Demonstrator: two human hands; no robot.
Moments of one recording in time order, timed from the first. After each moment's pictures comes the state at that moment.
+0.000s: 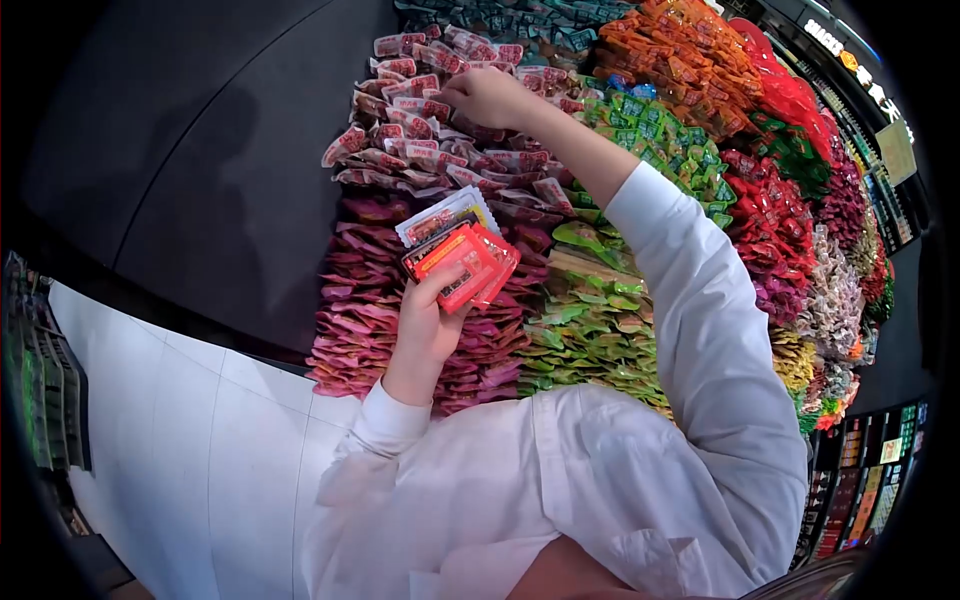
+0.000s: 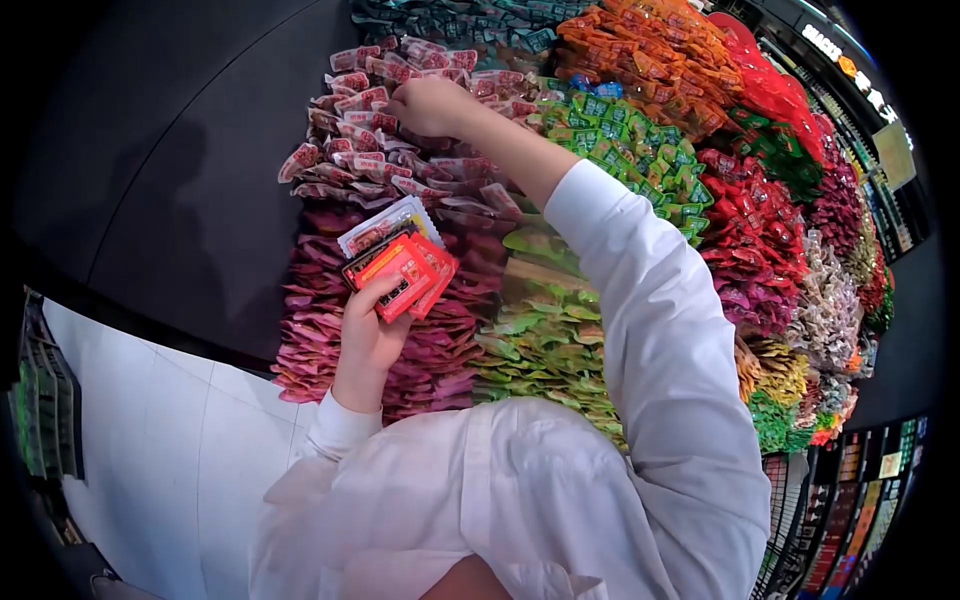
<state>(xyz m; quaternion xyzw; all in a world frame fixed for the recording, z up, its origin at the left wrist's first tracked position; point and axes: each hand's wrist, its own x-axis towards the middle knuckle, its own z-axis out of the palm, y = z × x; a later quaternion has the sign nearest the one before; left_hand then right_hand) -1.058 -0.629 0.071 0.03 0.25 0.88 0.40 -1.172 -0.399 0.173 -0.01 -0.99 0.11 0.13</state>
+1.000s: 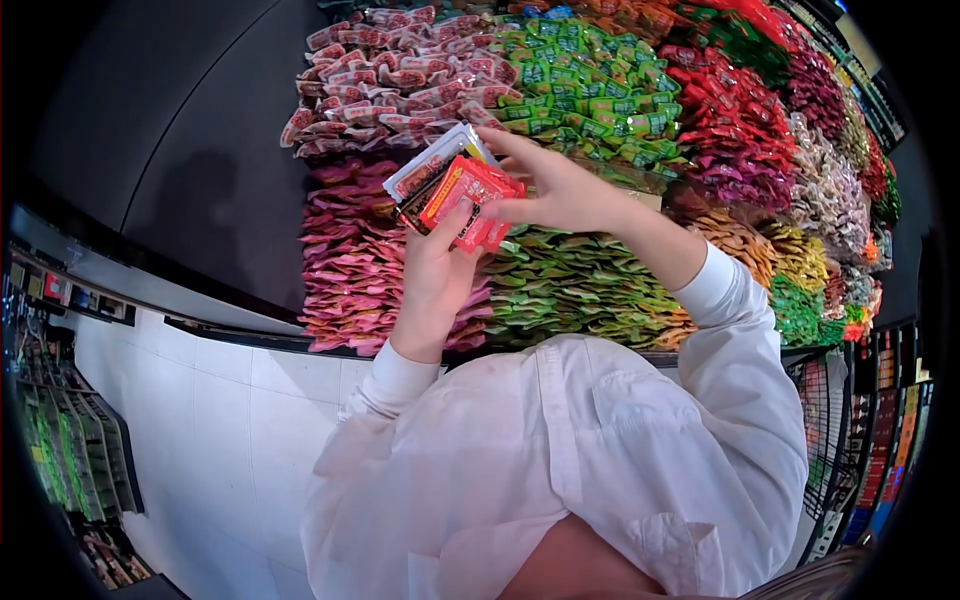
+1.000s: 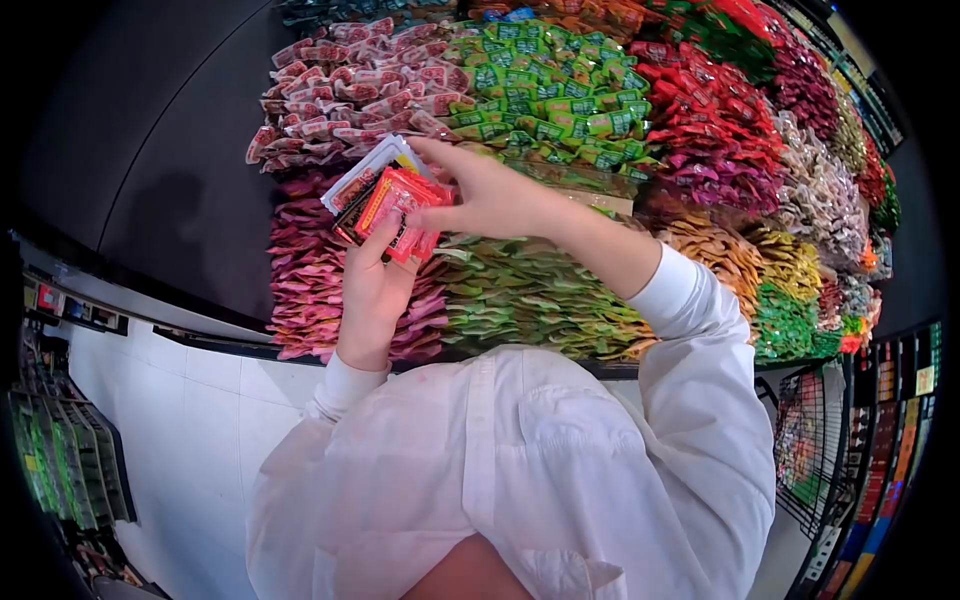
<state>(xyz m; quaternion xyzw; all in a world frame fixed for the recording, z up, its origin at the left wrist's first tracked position) -0.982 -0.619 0.096 0.21 0.28 0.86 0.38 -0.901 -0.471 0.164 0.03 -0.85 0.52 0.09</state>
